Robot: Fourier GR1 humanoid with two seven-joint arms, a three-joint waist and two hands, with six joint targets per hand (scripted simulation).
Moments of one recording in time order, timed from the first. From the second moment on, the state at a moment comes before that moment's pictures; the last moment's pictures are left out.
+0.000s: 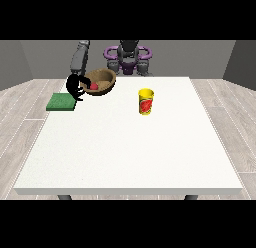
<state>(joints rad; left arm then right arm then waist) -0.62 0.74 0.54 -1.05 0.51 -0.42 0.10 -0.39 -0.22 -0.28 -0.91 -0.21 -0.08 -0.06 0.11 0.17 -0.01</state>
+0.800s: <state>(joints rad) -0.56 0.82 0.58 -0.92 0.48 -0.45 -0.06 -0.54 -0.47 -0.28 -0.90 -0.16 0.00 0.12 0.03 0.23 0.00</state>
